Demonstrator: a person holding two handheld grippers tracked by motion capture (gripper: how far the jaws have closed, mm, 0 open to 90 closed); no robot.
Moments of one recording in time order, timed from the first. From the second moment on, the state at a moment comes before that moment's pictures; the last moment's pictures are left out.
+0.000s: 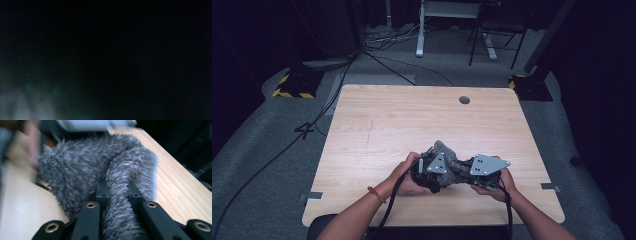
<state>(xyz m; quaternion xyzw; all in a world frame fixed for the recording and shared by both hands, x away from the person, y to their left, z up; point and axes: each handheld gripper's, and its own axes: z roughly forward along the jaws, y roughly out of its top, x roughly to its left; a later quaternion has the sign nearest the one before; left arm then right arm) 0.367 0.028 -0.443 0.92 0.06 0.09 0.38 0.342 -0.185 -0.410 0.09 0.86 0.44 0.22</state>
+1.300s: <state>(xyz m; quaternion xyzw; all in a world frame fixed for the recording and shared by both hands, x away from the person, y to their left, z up) 0.362 0.047 -0.431 0.91 0.06 0.11 0.40 0.373 -0.202 -0.443 0.14 0.88 0.43 0.12</state>
